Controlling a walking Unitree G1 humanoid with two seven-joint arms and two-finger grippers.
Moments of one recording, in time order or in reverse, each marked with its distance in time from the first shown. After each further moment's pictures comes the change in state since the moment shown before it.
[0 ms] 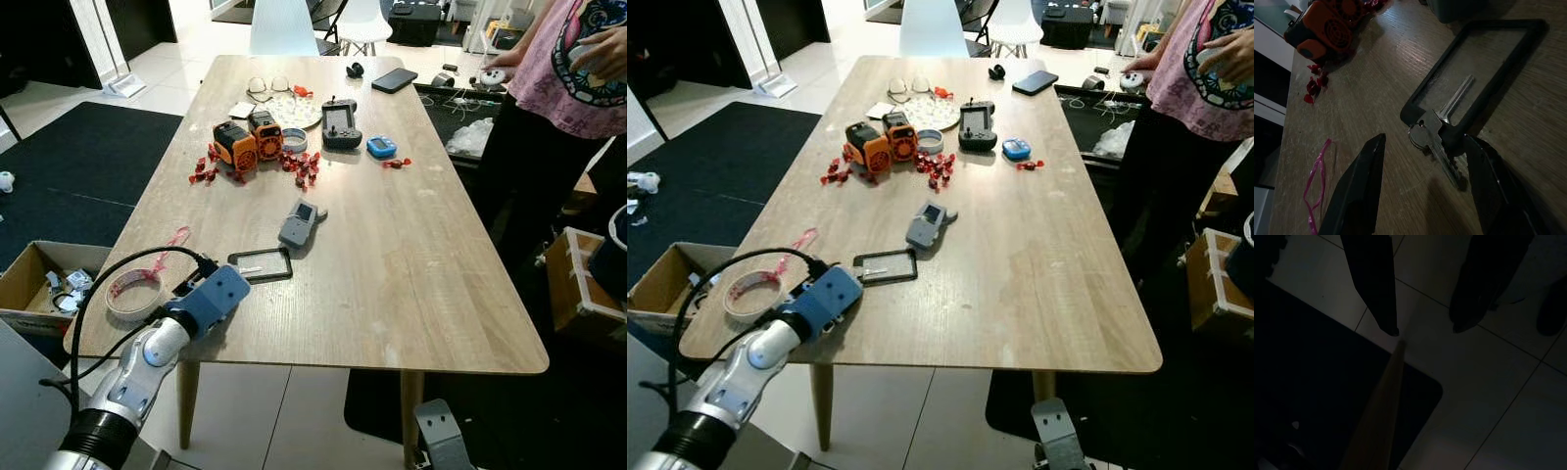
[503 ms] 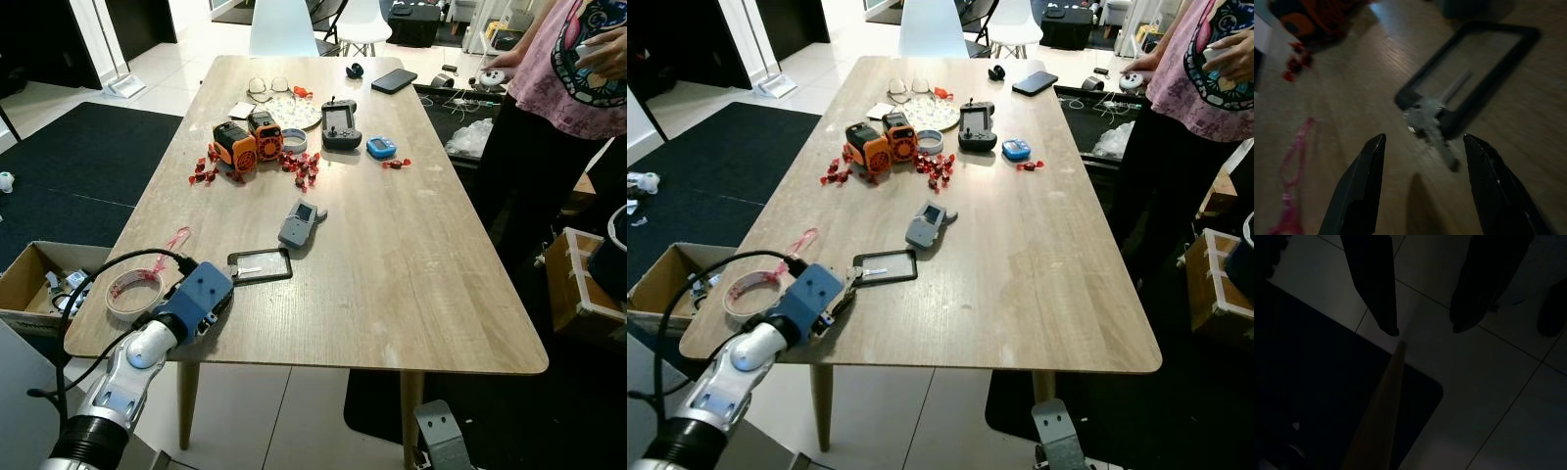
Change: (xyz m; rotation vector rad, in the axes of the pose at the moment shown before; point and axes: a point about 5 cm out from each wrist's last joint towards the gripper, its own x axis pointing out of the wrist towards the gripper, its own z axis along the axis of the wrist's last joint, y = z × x) left arm -0.010 0.004 -0.009 -0.197 -0.007 -0.064; right arm -0.001 0.000 -0.001 -0.001 0.003 0.000
